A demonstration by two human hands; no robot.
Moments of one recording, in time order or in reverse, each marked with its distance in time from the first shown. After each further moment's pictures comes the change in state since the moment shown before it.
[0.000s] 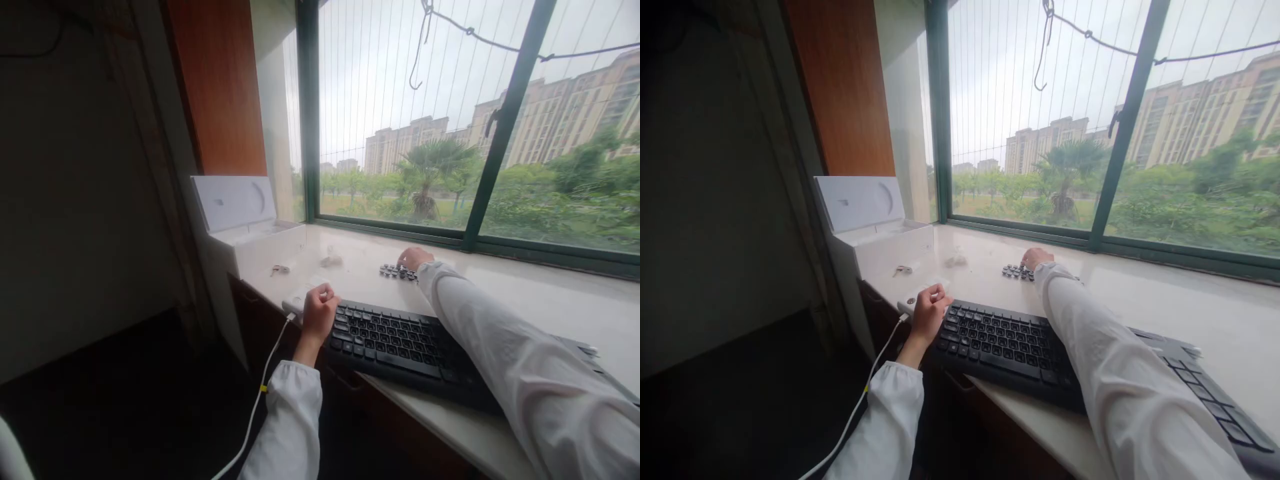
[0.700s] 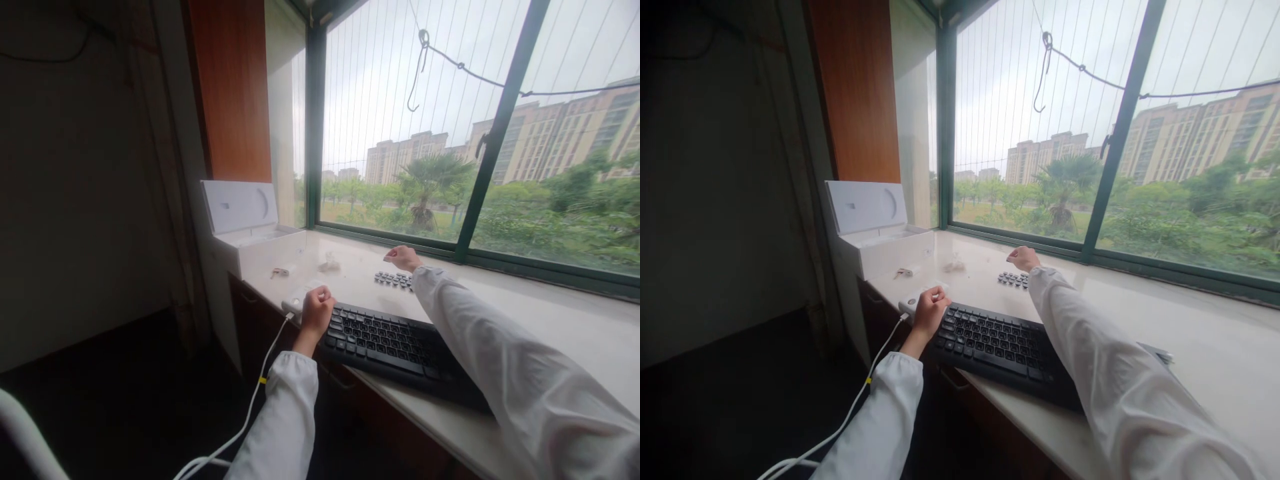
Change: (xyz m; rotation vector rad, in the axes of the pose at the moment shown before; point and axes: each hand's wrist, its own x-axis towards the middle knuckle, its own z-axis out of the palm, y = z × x) left_hand 0.002 0.004 0.002 0.072 0.042 0.026; right_hand -0.022 -0.030 -0.041 0.371 0.086 -0.114
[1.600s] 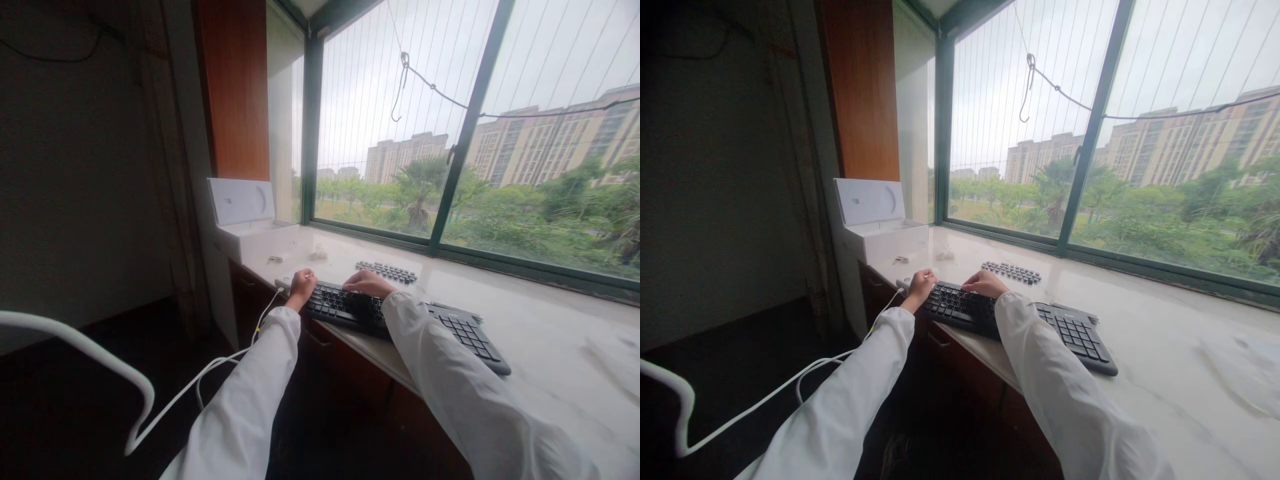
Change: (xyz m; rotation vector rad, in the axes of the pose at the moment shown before) left_hand -0.003 0.000 -0.001 0.176 0.059 0.054; right_hand -0.186 -0.066 -0.022 0.203 -0.427 -0.299
